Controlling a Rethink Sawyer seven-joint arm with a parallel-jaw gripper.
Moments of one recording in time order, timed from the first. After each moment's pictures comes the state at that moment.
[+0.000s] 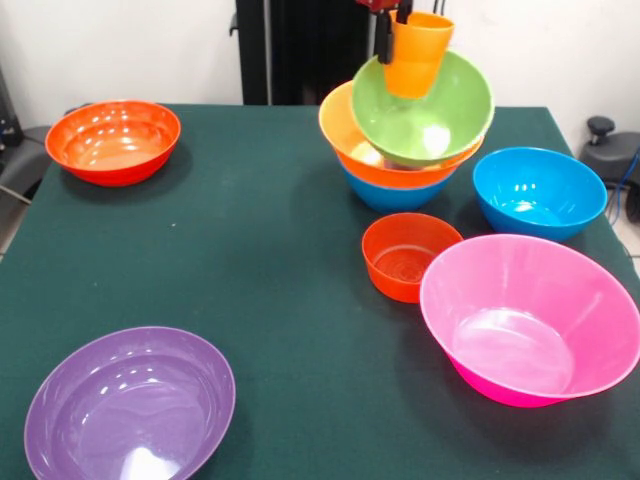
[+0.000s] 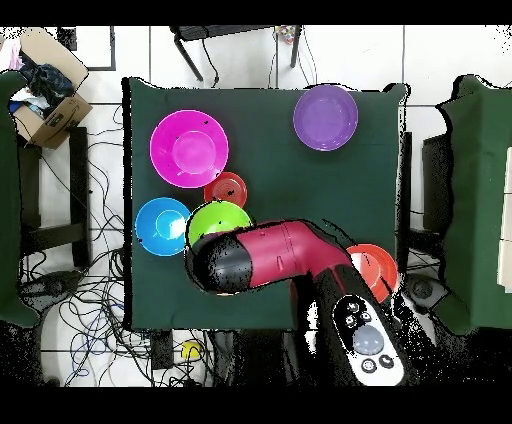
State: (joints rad) arm -0.52 -1.00 0.50 2.04 -0.37 0.70 1.36
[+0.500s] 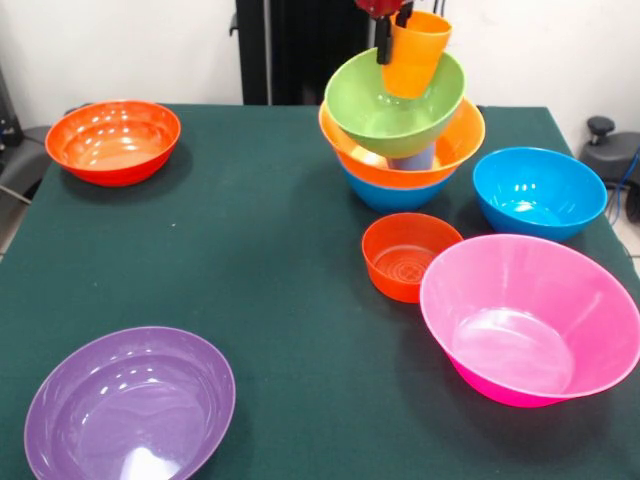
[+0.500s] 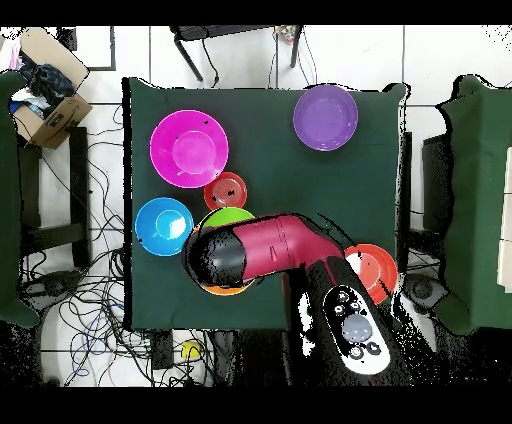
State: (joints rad) arm -0.47 -0.95 0.45 1.99 -0.38 0.77 1.36
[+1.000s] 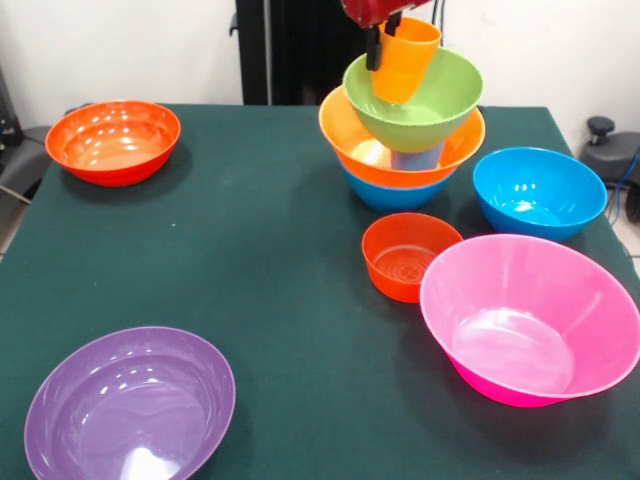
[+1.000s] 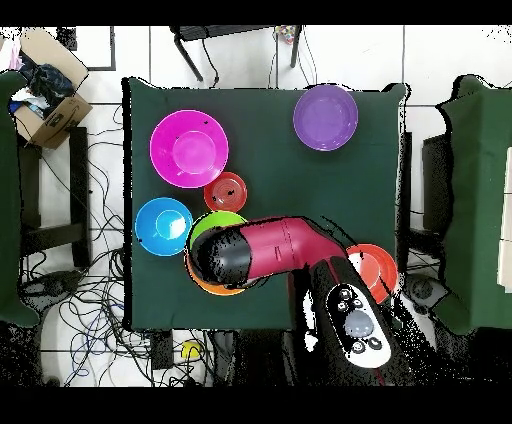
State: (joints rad) arm -0.46 -0.92 0.40 1.98 -0.38 0.78 1.36
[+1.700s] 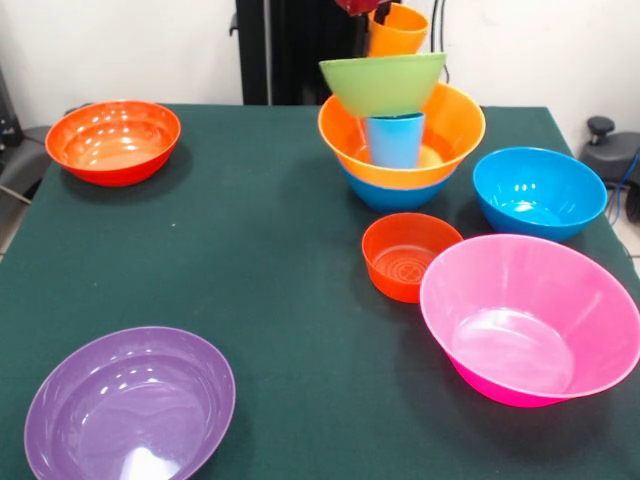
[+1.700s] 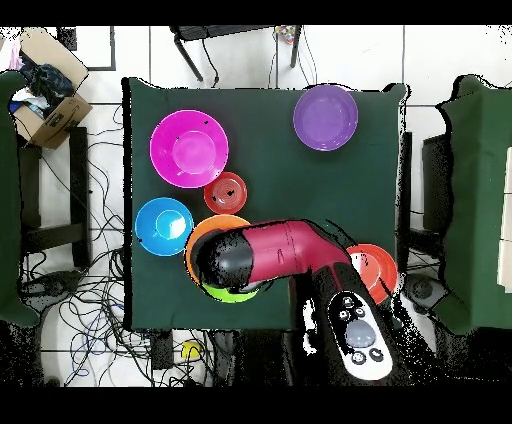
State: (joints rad) arm -0.44 -0.95 0.38 1.99 -0.38 0.82 1.36
